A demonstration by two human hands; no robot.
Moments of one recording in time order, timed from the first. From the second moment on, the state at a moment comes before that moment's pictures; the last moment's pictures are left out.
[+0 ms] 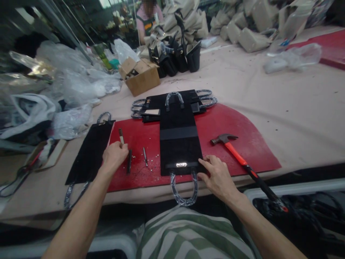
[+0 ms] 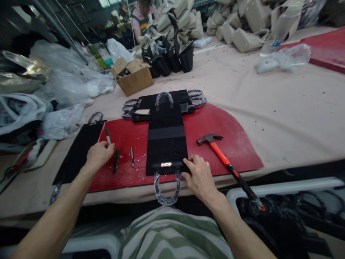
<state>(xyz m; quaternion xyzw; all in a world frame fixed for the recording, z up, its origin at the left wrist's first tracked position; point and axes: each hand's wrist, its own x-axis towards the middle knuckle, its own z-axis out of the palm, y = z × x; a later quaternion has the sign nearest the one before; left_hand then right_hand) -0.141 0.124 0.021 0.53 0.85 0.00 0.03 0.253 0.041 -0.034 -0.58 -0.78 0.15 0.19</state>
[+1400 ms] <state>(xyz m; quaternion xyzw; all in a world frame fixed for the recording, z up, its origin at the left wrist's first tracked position) -0.041 0.043 -0.051 0.87 0.38 0.31 0.10 0.249 0.044 -0.039 -0.43 -0.83 0.16 0.31</state>
